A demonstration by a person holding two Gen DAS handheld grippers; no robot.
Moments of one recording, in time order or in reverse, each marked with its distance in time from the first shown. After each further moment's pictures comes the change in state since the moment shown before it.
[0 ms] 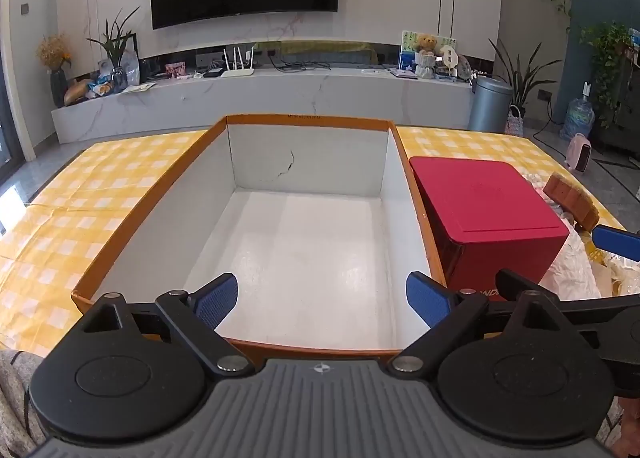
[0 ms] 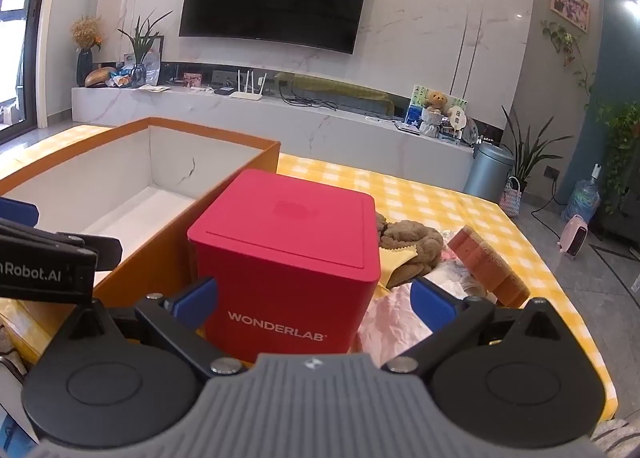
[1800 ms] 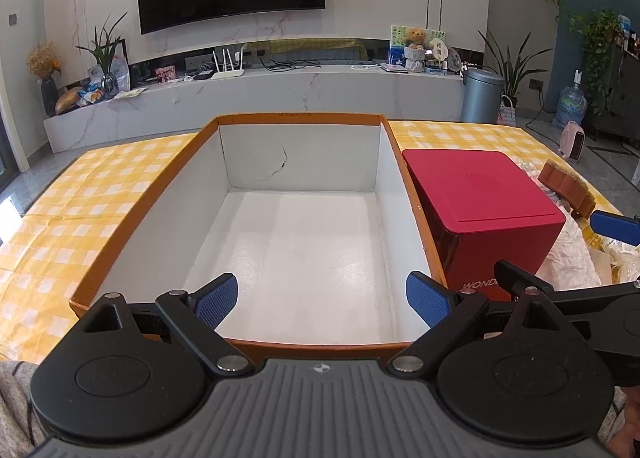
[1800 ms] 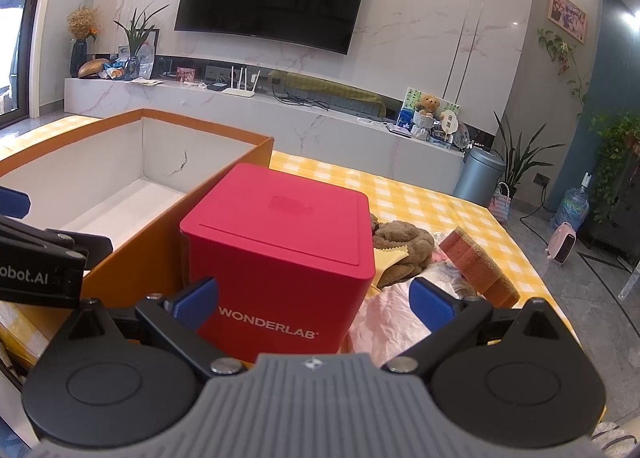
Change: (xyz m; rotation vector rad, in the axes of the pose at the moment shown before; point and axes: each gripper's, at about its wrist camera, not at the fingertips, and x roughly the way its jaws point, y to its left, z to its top) left arm 0.000 -0.003 0.000 0.046 0.002 -0.005; right arm 0.006 0.007 -0.002 -0.023 -0.005 -0.040
